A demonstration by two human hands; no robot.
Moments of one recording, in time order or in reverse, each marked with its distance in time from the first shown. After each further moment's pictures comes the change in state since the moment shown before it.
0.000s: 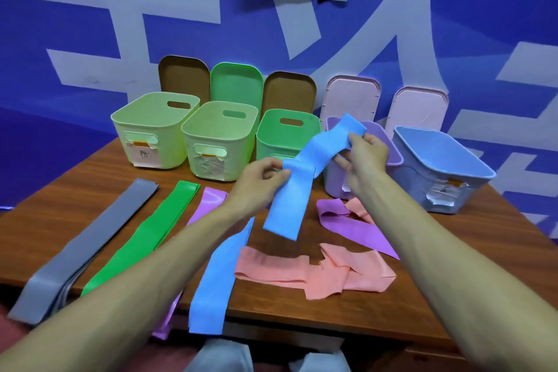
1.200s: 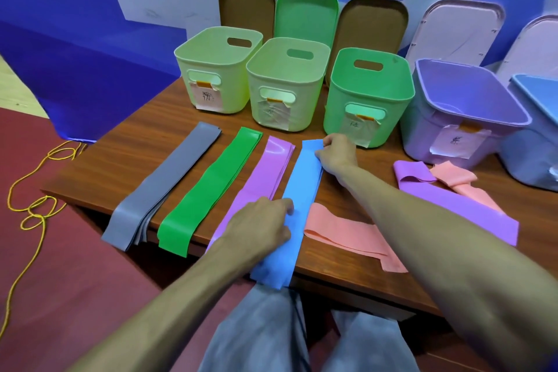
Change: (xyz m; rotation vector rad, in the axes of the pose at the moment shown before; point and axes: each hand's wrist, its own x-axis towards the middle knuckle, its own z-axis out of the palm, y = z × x) left_hand -0.087 -0.083 -0.068 1.100 -0.196 -0.231; right_hand 0.007 0.187 0.069 -1.185 -0.379 -0.098
